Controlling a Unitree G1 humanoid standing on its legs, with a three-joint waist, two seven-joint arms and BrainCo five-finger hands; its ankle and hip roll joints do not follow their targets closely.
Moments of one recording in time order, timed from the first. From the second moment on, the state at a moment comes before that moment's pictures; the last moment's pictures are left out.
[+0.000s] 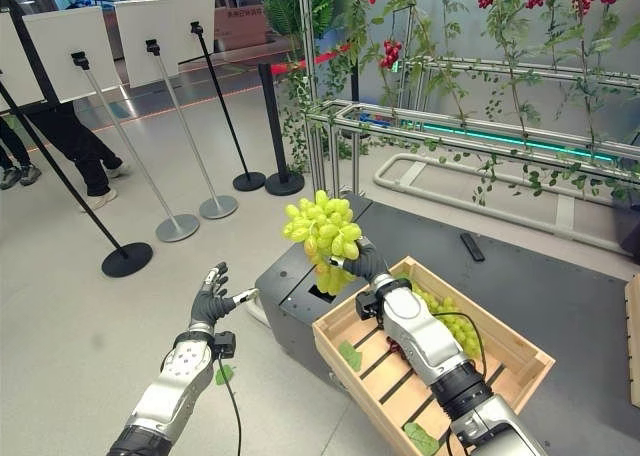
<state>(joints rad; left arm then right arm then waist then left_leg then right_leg) -0.12 0.27 -0.17 0.19 -0.22 0.08 0.29 -0.42 -0.35 0.40 0.14 0.42 0.16 -0.08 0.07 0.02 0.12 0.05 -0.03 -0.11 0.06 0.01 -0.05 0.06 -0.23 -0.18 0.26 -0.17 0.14</state>
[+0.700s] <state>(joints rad) -0.24 0.21 -0.30 0.22 -0.40 0.09 0.28 -0.50 -0.25 0.51 0.27 0.42 0.18 -0.08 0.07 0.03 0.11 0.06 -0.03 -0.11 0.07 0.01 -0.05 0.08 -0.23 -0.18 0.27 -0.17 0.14</state>
